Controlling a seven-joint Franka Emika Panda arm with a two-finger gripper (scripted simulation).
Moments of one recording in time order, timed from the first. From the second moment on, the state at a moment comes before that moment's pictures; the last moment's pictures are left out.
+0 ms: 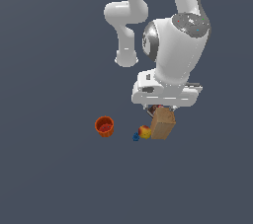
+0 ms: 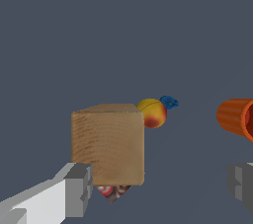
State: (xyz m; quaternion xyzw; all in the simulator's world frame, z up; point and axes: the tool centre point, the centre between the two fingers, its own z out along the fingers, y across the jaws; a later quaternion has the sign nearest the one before) arm 0.041 0.117 0.219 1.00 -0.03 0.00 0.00
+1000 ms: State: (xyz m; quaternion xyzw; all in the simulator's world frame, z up) arm 0.040 0.155 0.165 1.00 -0.03 0.00 0.00
